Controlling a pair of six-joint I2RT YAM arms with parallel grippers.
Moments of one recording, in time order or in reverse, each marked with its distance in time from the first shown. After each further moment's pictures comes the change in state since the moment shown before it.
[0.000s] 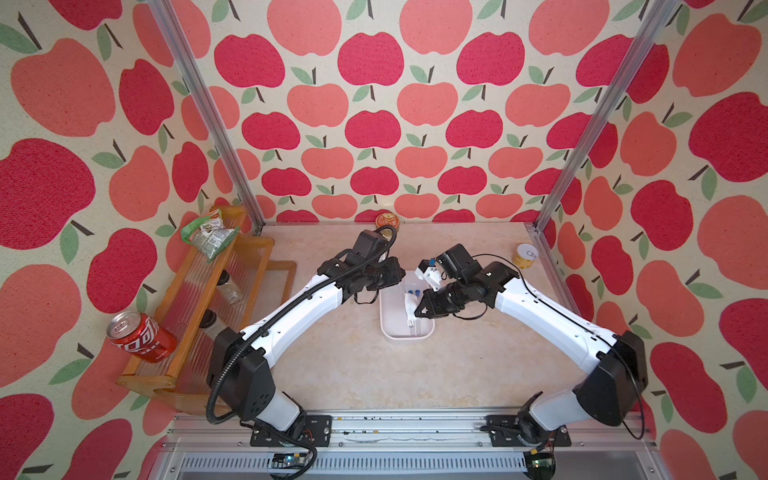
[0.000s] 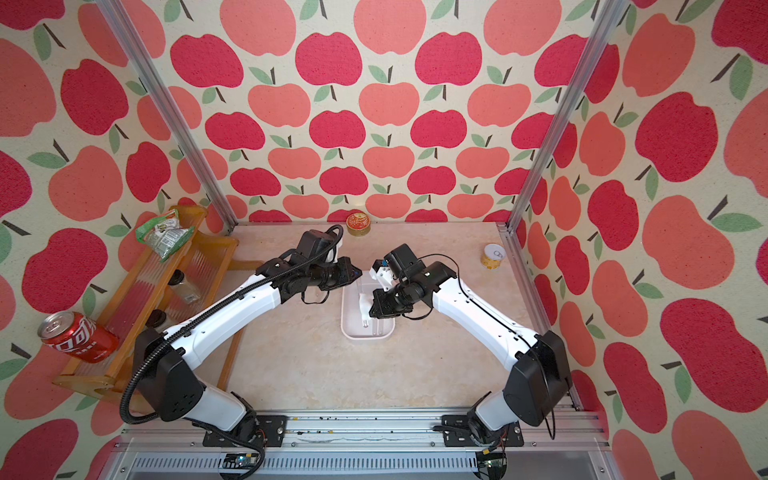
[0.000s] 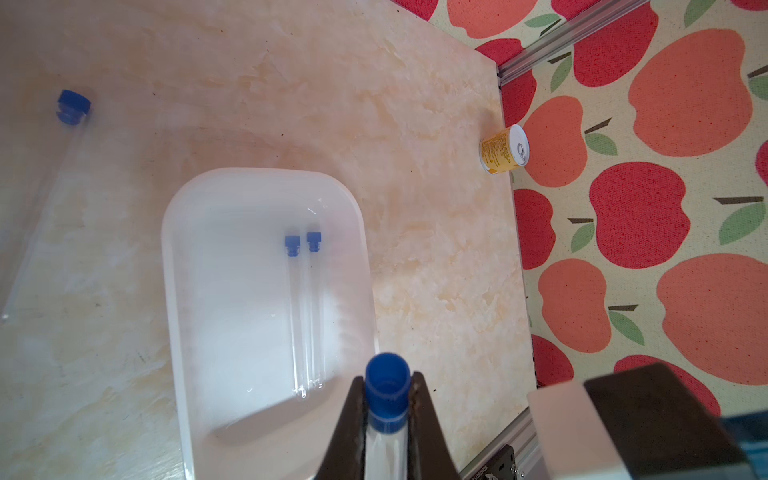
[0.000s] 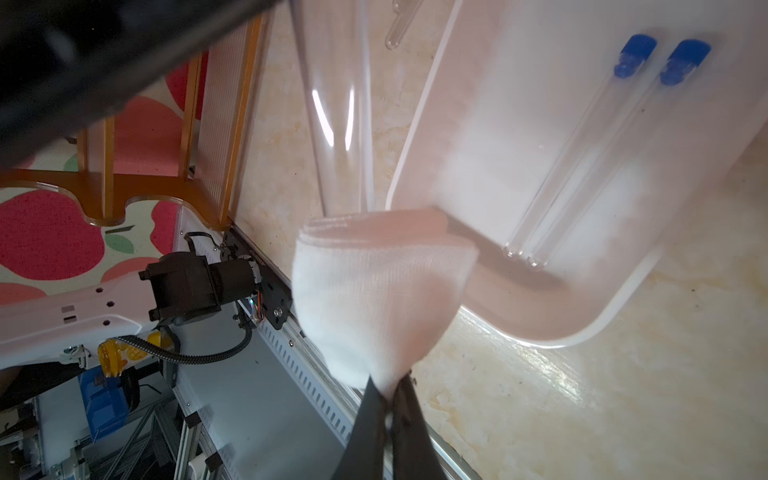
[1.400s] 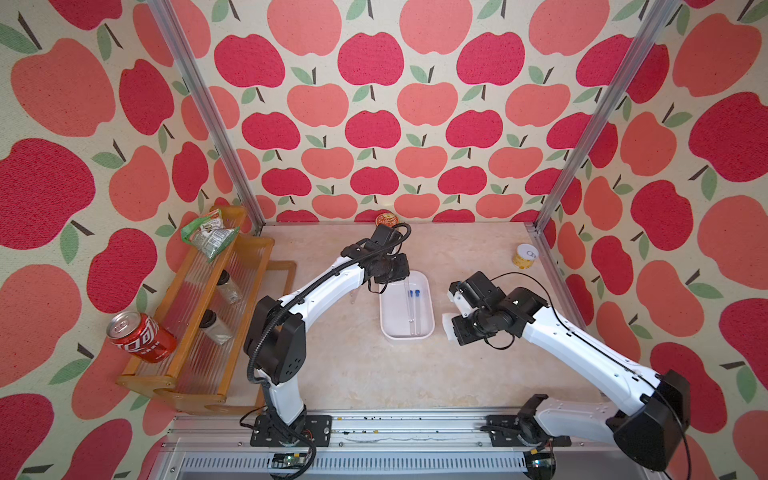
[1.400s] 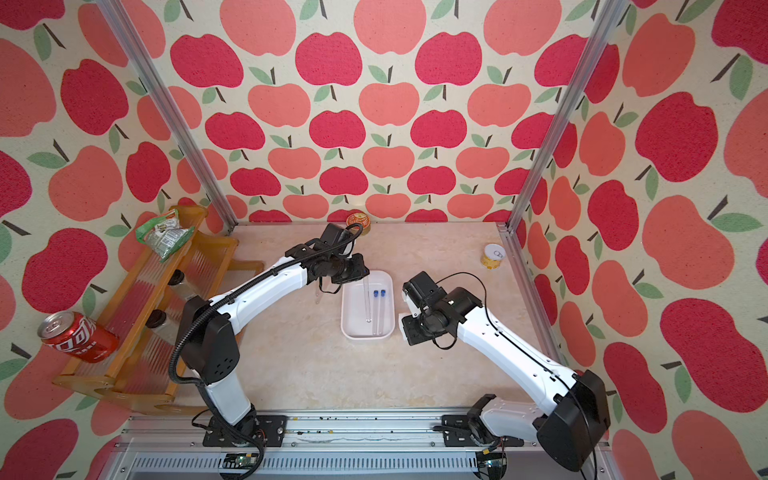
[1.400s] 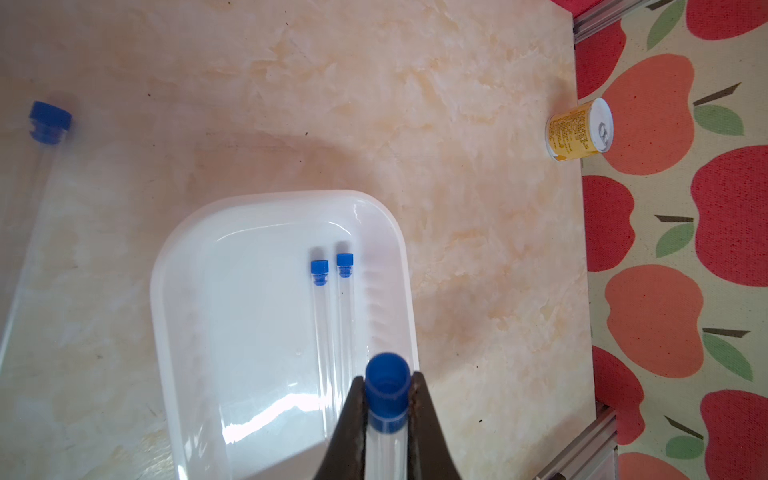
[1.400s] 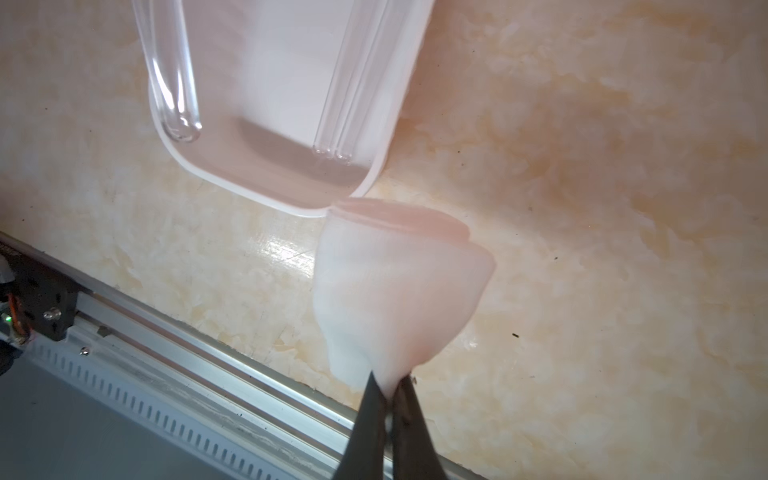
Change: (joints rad) left arm 0.020 0.292 0.212 -0.096 -0.019 0.088; right arm 0.016 -0.298 -0.286 -0.163 0.422 -0.068
